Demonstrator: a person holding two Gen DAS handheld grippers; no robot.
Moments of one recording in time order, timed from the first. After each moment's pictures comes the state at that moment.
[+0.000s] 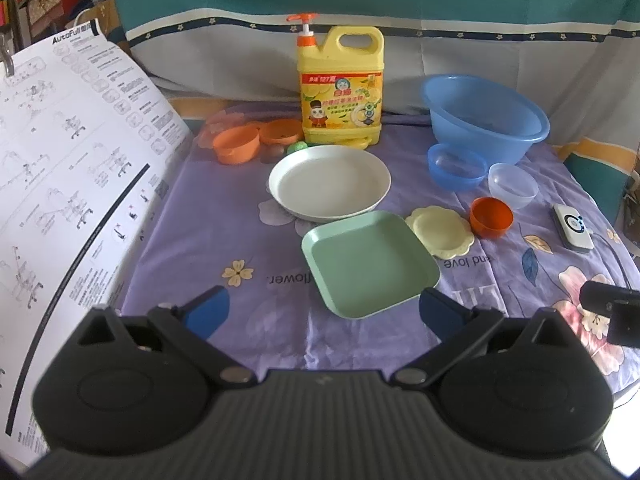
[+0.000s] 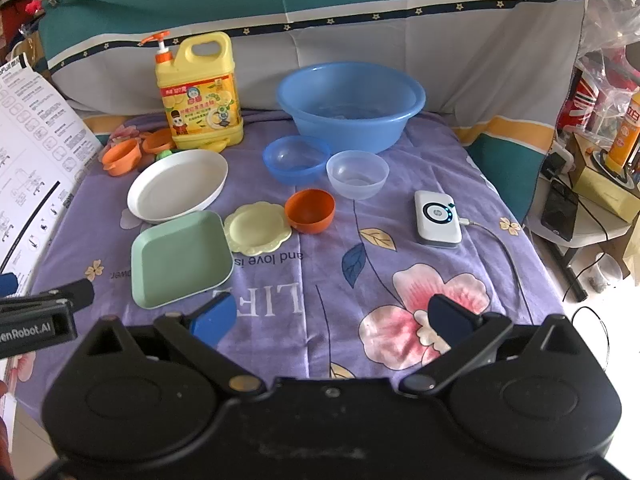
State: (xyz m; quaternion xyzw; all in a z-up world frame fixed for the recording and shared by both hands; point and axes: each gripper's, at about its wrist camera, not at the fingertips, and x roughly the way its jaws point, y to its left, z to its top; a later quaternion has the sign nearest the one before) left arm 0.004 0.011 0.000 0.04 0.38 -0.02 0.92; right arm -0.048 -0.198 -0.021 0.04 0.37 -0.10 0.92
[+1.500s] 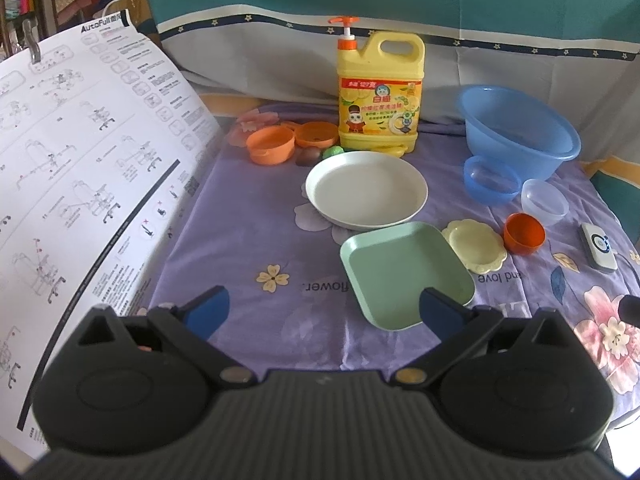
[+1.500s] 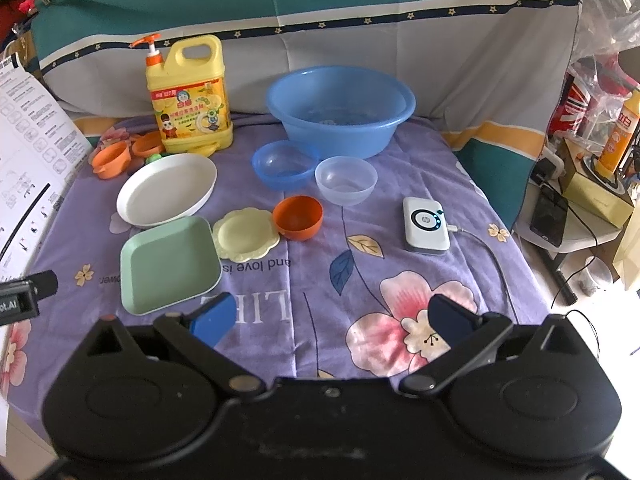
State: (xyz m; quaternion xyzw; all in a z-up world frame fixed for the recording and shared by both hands) left arm 0.014 0.036 0.006 0.03 0.38 0.02 0.93; right arm -0.047 -0.197 -0.021 0.03 0.37 -0.12 0.92
